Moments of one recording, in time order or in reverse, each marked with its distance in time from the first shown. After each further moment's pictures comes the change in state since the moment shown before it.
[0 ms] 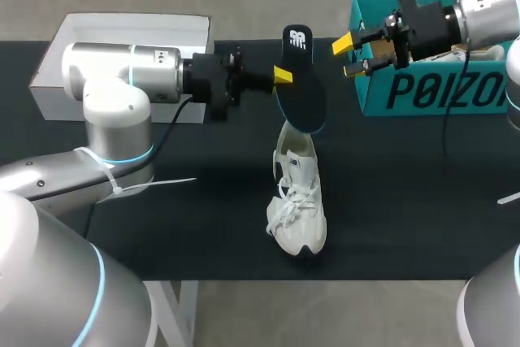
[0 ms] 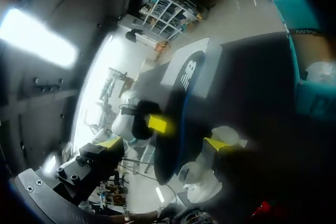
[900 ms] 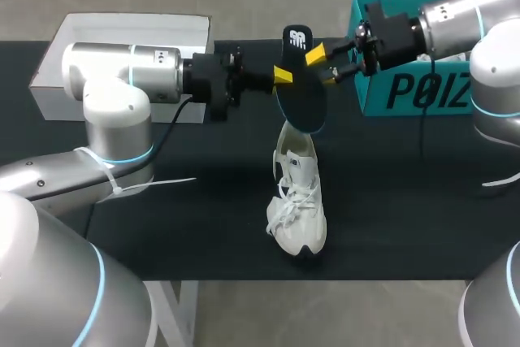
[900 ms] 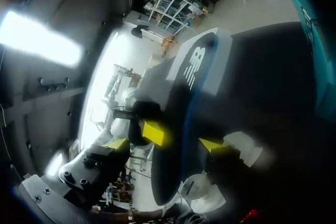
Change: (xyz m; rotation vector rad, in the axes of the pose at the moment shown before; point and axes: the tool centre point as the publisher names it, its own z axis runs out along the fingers) left arm 0.000 0.000 0.000 0.000 0.000 0.000; right arm -0.005 0.004 0.050 0.039 0.067 0.006
